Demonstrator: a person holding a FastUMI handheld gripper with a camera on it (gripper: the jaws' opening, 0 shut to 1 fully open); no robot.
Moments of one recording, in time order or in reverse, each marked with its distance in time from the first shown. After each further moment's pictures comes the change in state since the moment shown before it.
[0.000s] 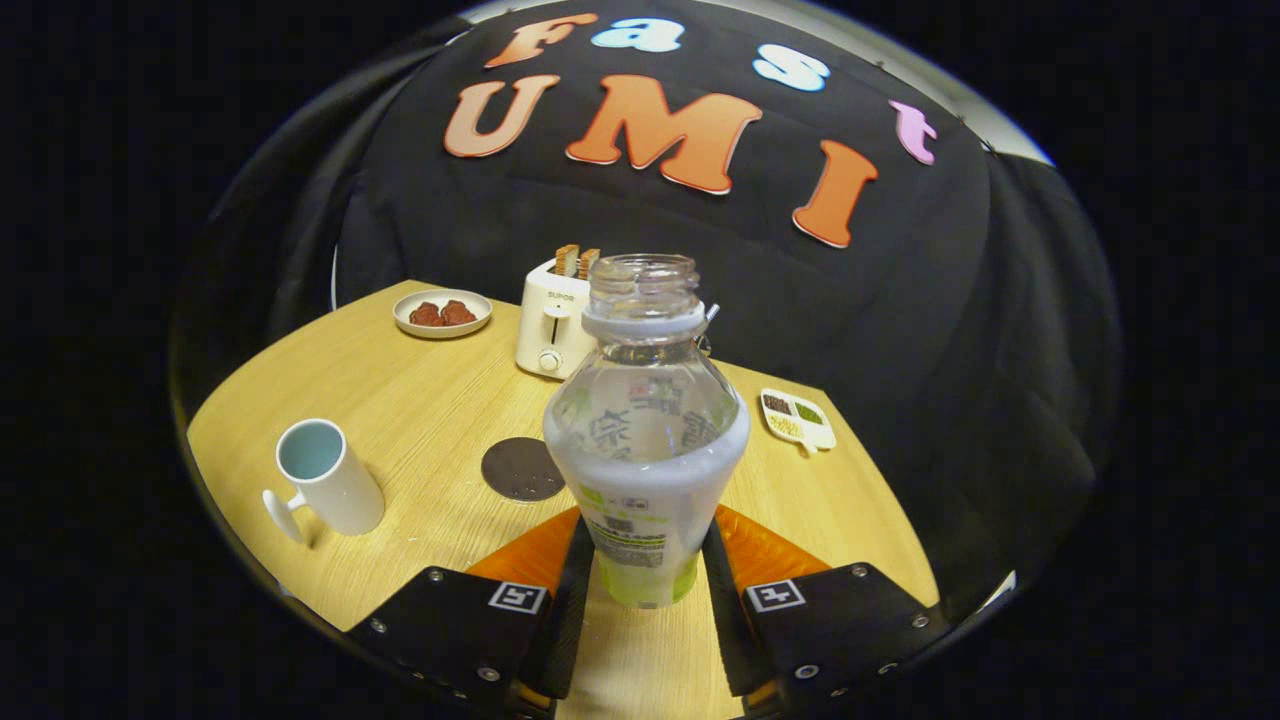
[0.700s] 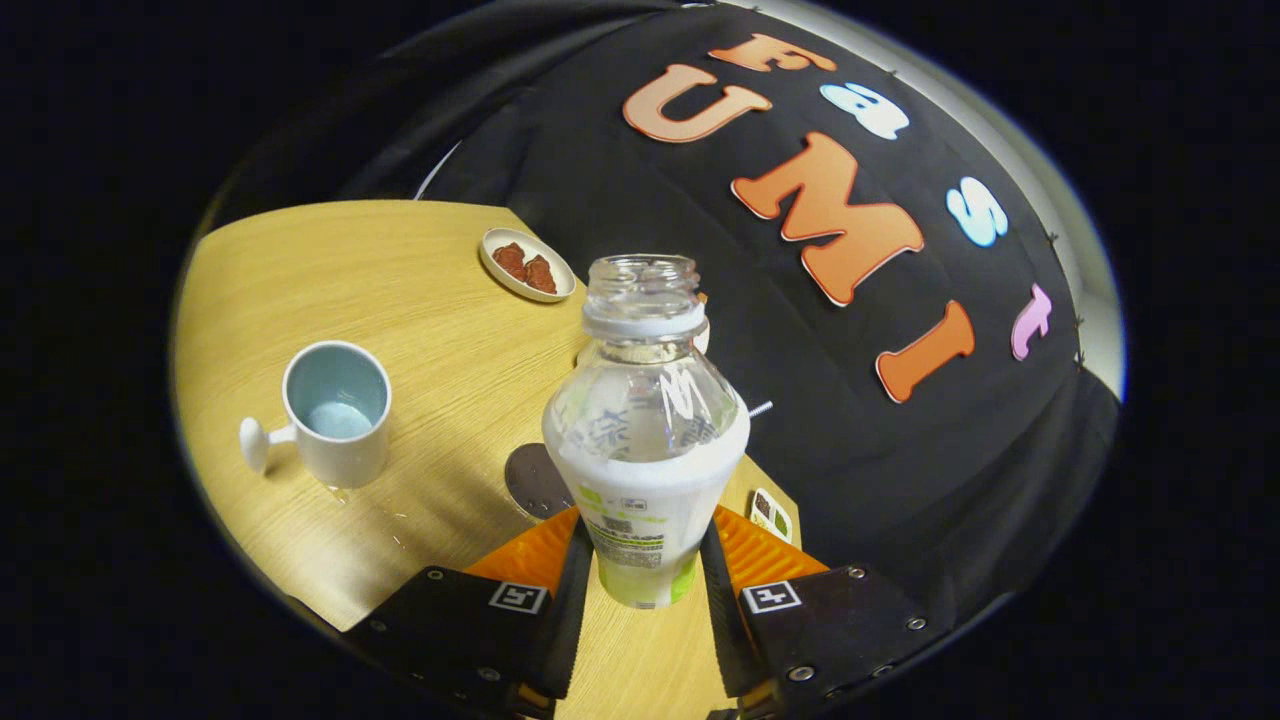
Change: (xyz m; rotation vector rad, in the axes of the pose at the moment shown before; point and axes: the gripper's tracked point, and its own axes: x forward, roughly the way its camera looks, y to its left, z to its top) arm 0.011 0.069 0.048 -0.520 -0.074 0.005
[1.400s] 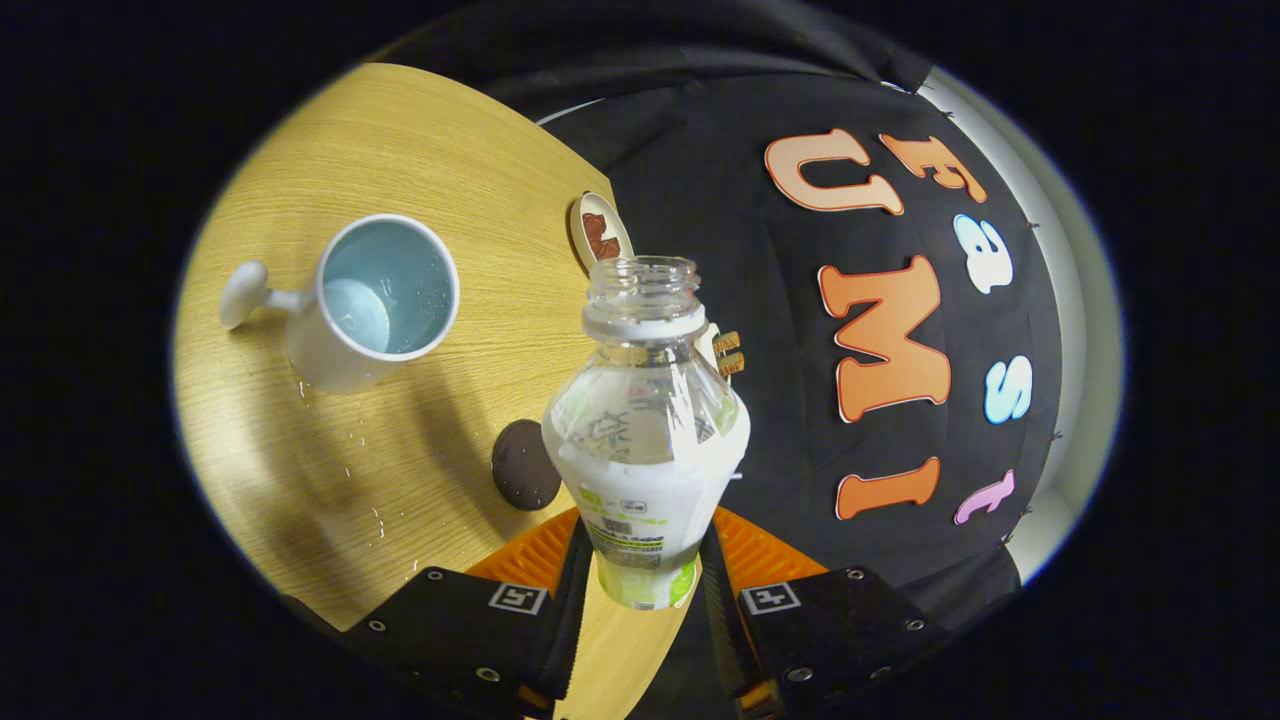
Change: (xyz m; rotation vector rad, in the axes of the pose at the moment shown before) arm 0.013 0.022 0.016 -0.466 -0.063 -0.066
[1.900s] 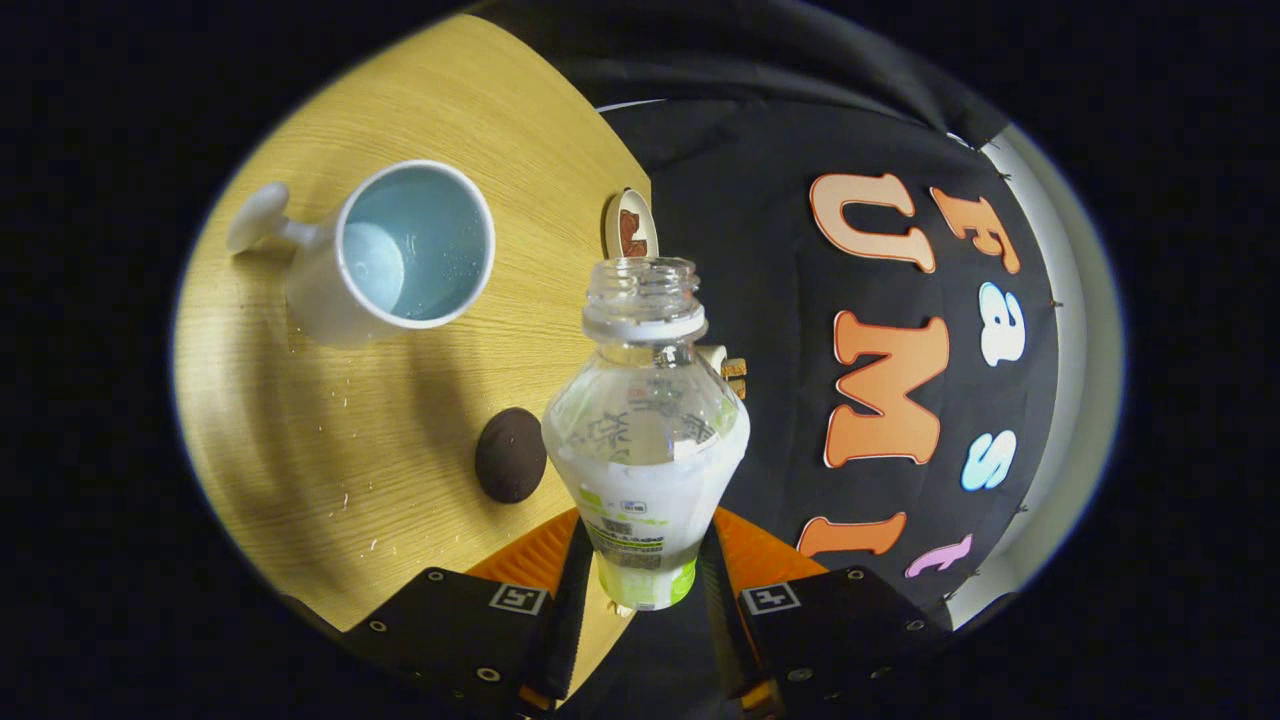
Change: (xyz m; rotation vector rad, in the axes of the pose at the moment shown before) arm 0.007 0.000 0.012 -0.229 -0.039 -0.034
